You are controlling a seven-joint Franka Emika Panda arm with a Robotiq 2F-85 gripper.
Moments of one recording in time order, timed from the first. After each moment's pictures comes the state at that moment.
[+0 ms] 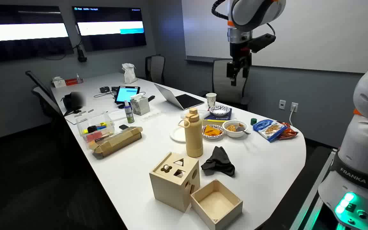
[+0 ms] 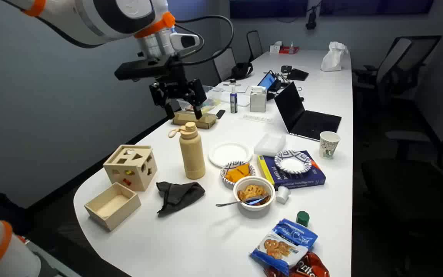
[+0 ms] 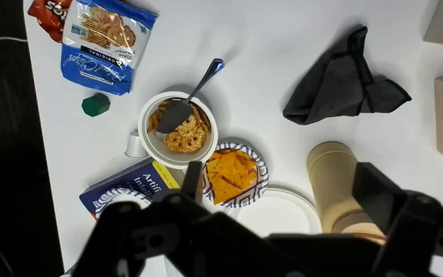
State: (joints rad) arm -0.11 -0.40 -0.04 -2.53 -0.22 2.22 -0.08
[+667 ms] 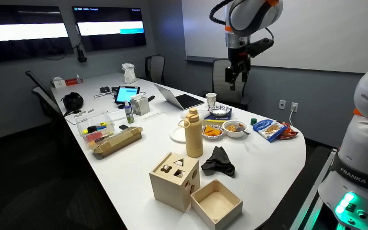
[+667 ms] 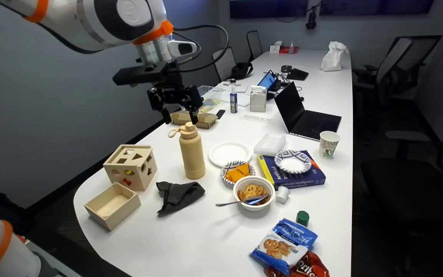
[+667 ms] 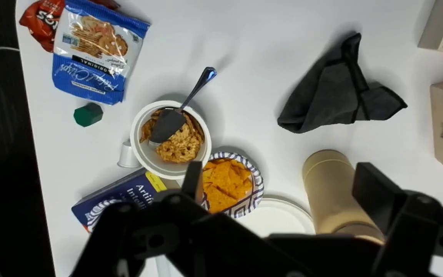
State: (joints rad) arm -0.09 -0.38 -0.03 -2.54 -0.22 2.22 -0.04
